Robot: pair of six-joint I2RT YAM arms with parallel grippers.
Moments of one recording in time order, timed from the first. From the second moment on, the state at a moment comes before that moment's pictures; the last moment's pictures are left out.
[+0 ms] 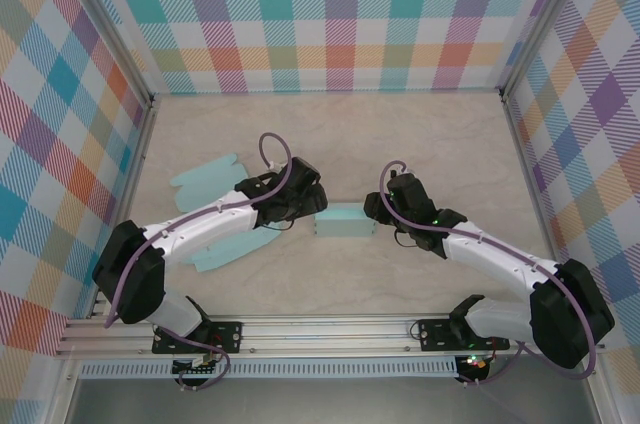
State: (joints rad) left arm -0.78 1.50 1.08 -0.58 -0.19 -0.94; right arm 0.64 1.19 0.65 -0.20 0.11 0.71
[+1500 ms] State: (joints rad) left arm -0.87 1.51 0.53 0.49 -0.37 -1.02; right arm 0.66 1.33 0.34 0.57 0.21 0.73
